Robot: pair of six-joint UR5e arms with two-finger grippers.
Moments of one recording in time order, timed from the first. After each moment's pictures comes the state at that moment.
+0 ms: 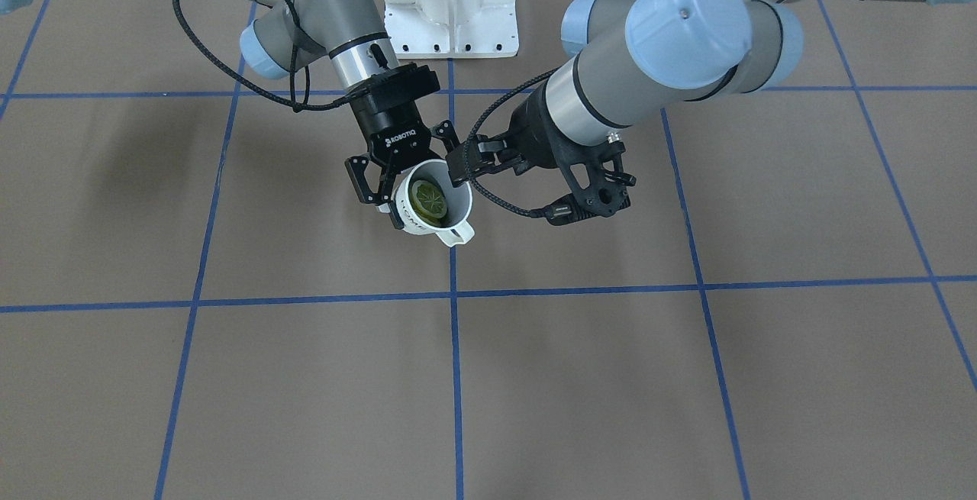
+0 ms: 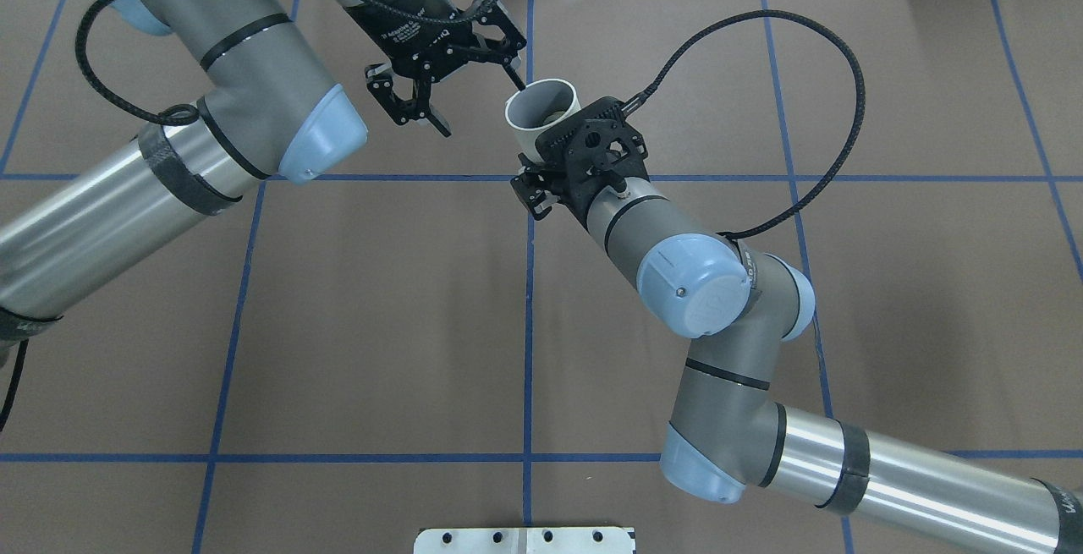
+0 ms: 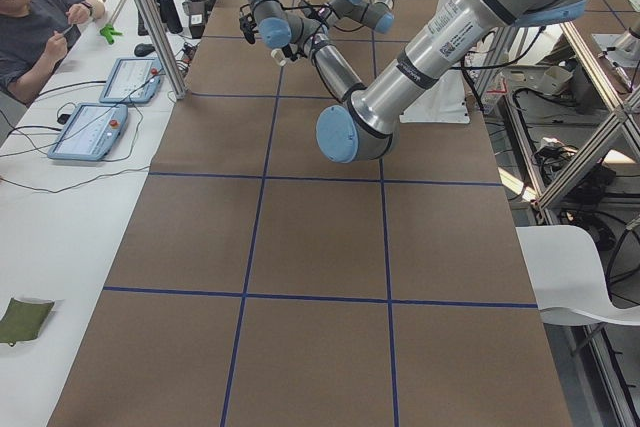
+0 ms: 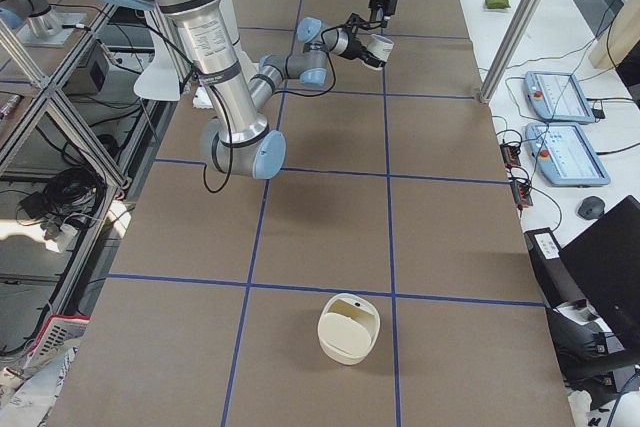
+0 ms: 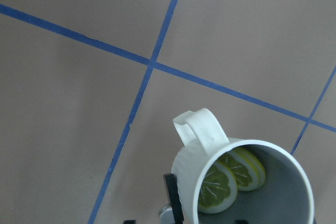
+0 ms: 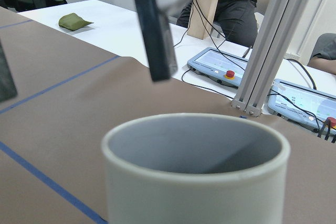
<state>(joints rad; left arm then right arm) -0.89 -2.44 -1.49 -1.82 -2.51 -1.54 0.43 -1.01 1.64 -0.83 1.11 0.62</state>
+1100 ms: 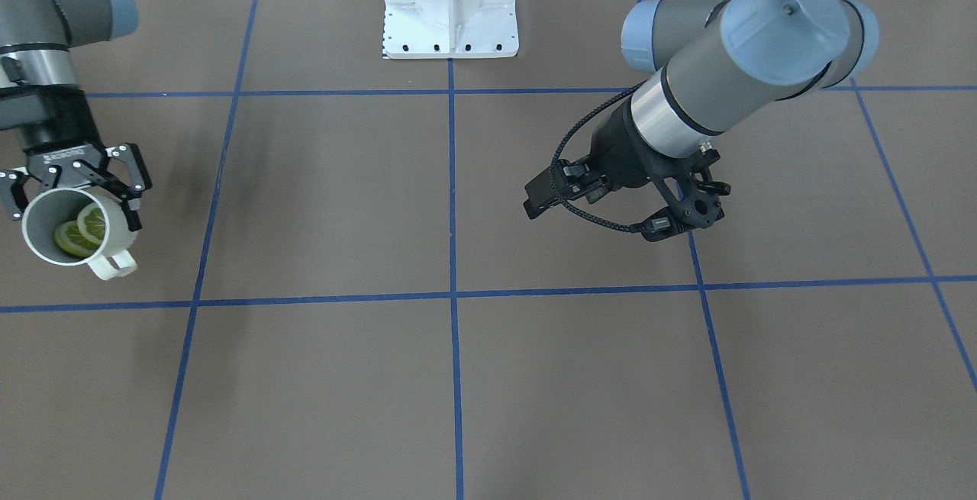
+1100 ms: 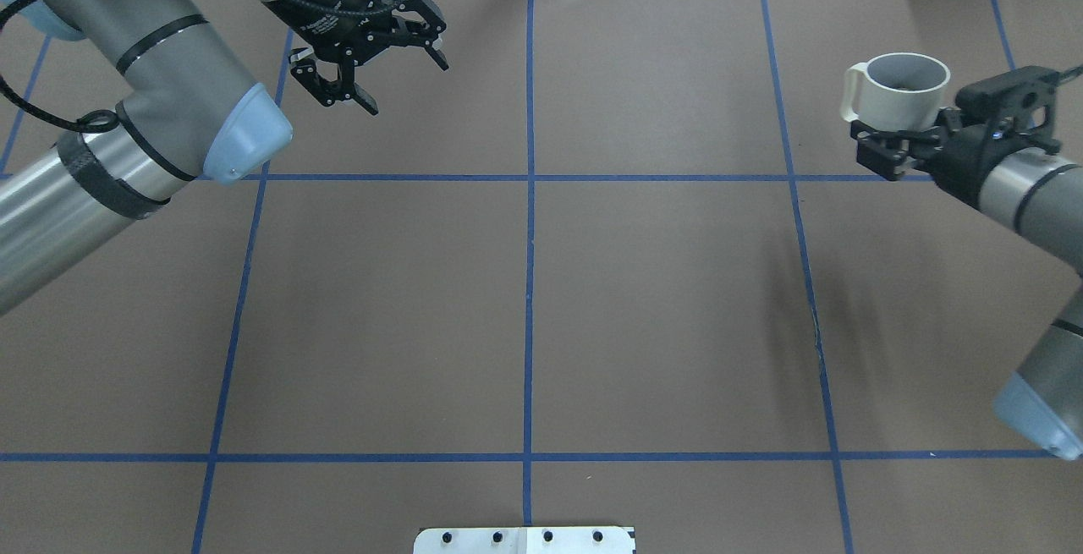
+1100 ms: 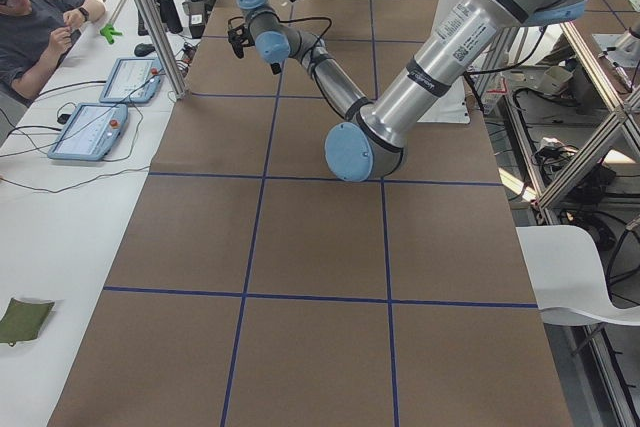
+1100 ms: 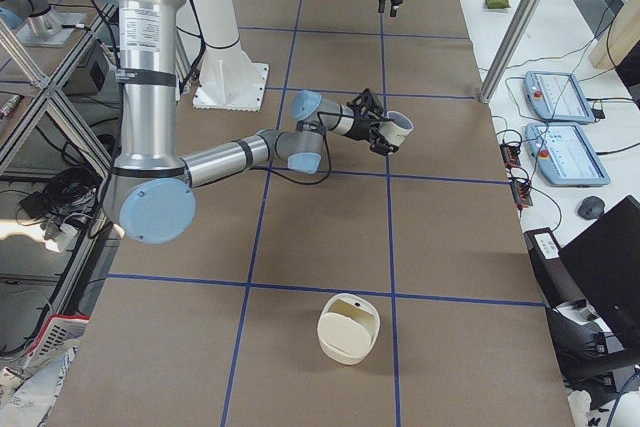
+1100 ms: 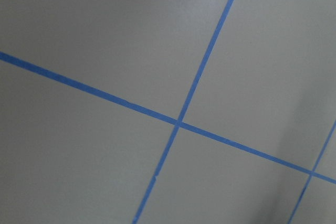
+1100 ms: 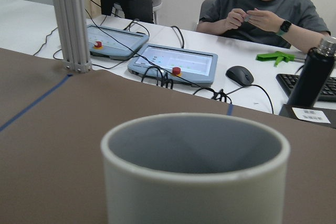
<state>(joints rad) -0.94 -2.28 -1.59 -1.82 -2.39 -1.43 0.81 -1.68 1.82 -0.42 1.42 0.76</state>
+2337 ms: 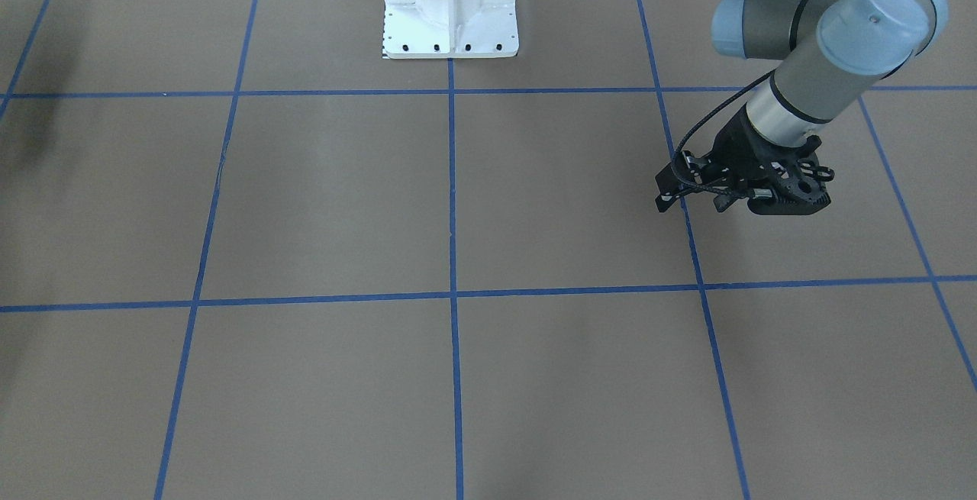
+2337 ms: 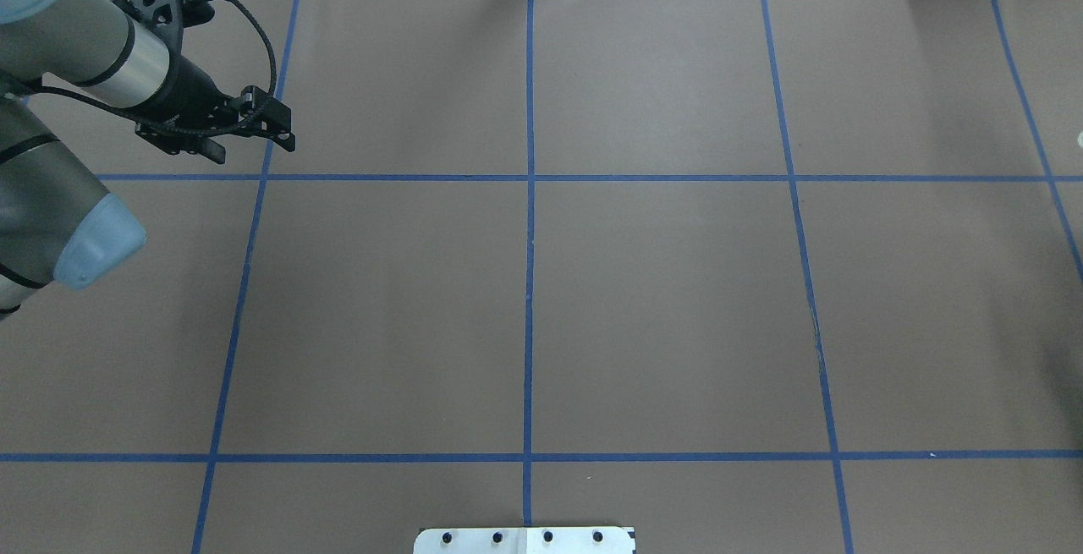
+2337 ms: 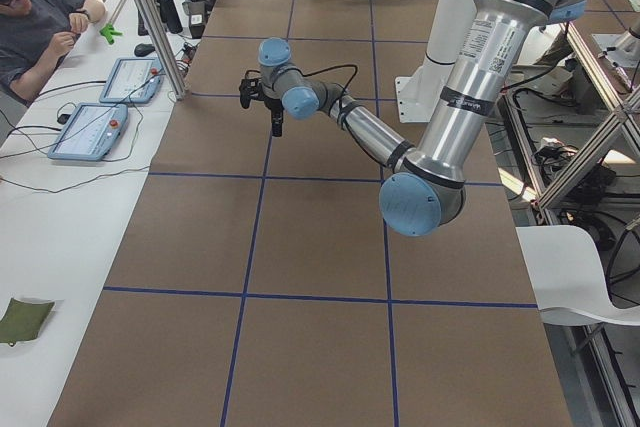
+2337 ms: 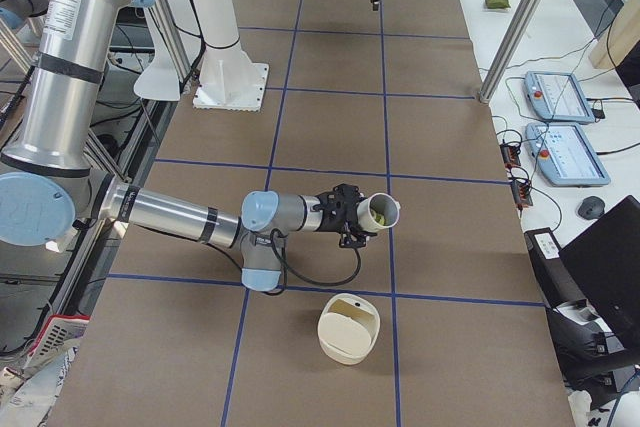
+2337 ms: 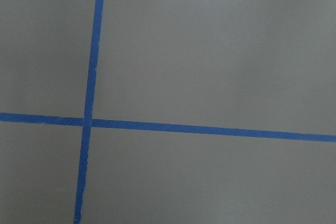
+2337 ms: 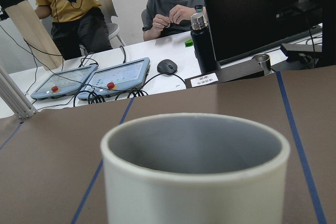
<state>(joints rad) -0.94 -1.95 -1.77 -1.82 -2.23 -1.05 1.23 -1.84 1.45 0.21 1.85 1.07</state>
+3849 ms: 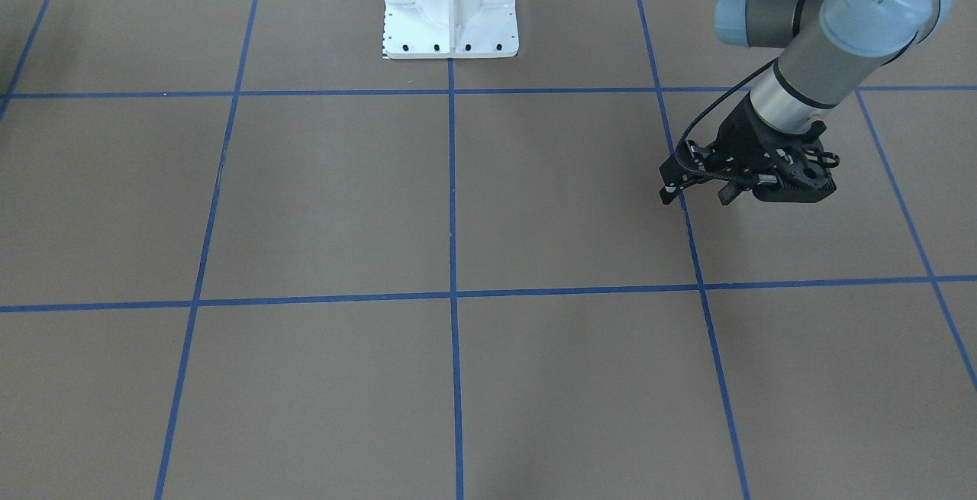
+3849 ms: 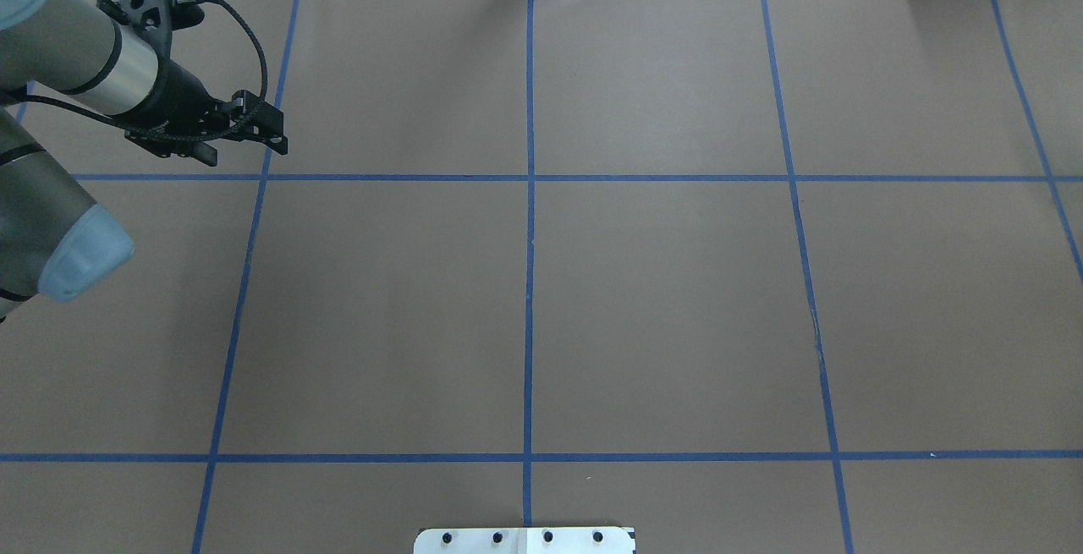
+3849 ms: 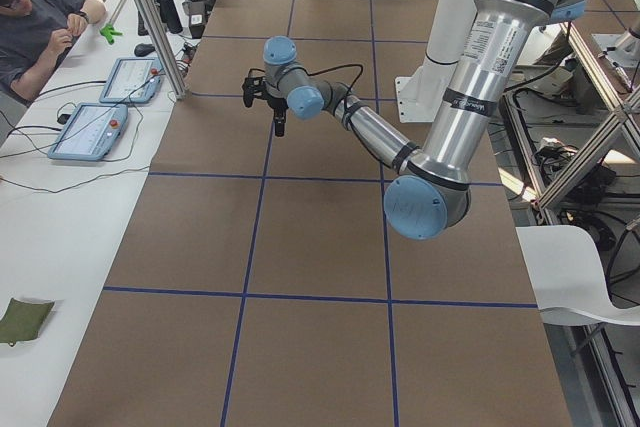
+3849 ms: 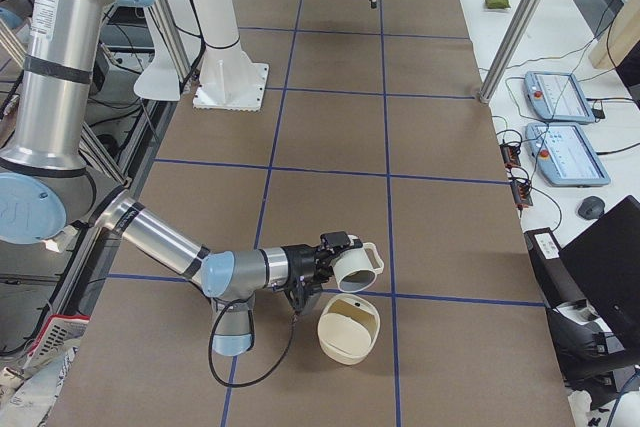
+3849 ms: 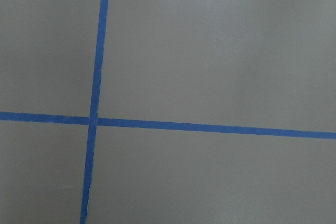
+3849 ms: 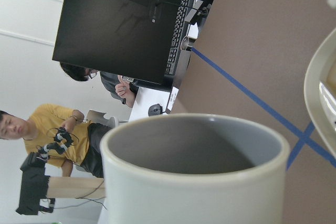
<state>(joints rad) -0.94 -1.92 -1.81 -1.82 -2.20 -1.05 1.41 -1.80 1.16 0.61 1.94 2.17</state>
